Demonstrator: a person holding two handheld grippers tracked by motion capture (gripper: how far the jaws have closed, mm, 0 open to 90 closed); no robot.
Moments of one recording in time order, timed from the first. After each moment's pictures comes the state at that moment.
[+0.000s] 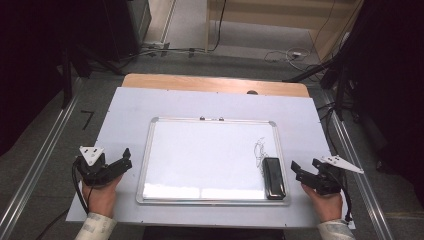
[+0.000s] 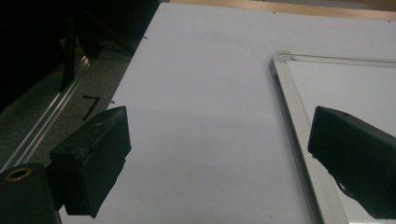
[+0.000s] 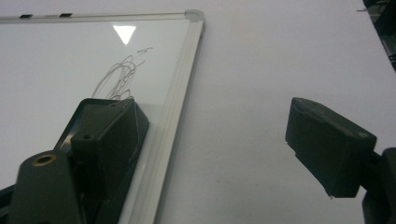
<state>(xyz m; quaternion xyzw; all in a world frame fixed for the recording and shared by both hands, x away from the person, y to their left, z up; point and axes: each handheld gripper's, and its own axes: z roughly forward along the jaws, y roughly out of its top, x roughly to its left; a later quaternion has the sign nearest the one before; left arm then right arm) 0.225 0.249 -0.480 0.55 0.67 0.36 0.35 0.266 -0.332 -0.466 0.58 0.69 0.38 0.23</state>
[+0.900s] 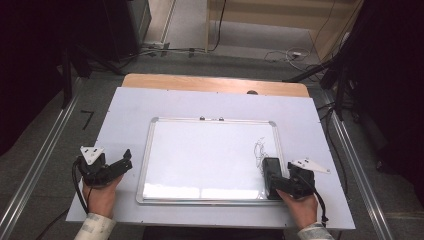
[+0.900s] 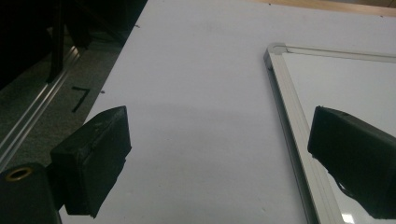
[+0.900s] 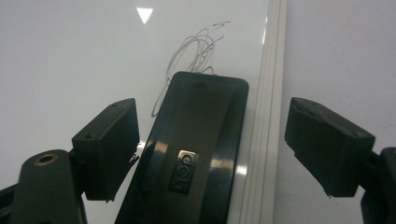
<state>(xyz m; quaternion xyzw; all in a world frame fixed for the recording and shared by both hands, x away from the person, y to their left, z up) 0.226 0.250 -0.482 0.55 0.67 0.34 0.36 0.258 -0.267 -0.480 0.55 0.72 0.37 0.21</state>
